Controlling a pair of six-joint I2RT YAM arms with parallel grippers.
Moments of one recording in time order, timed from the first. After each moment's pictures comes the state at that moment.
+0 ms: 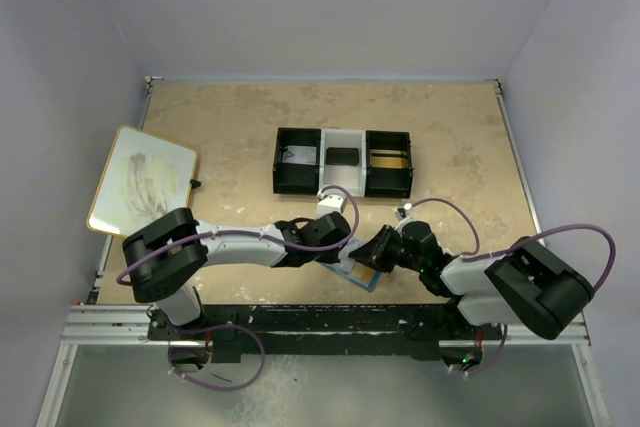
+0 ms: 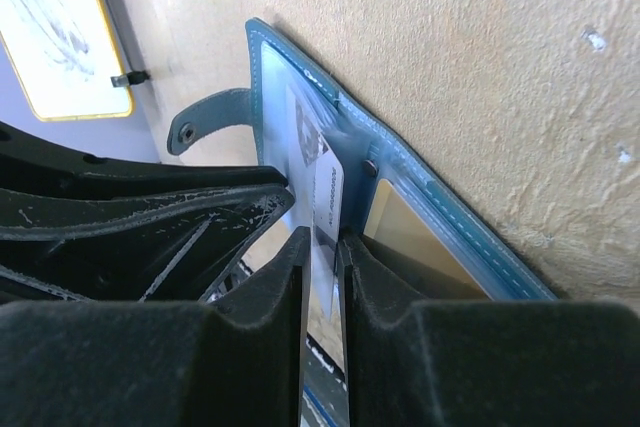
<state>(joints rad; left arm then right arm) -1.13 1.65 0.85 -0.14 -0.29 -0.81 0.65 1.32 0.07 0.69 -0.27 1.23</state>
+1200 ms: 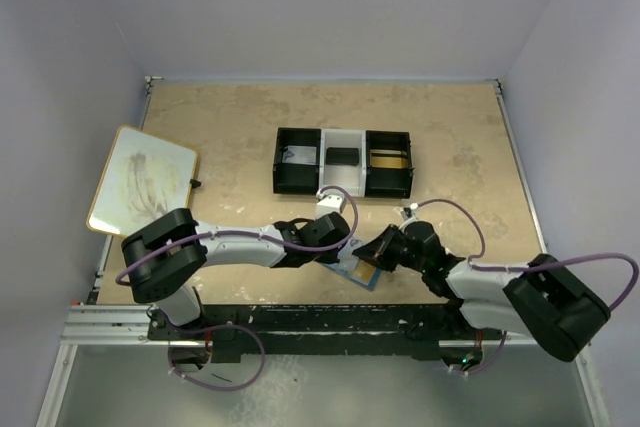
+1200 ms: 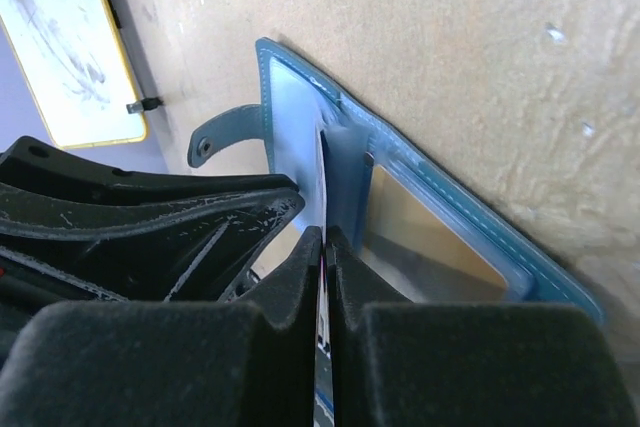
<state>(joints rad) -1.13 1.64 0.84 -0.14 -0.29 -0.81 0.65 1.21 0.08 0.57 -0.21 1.27</state>
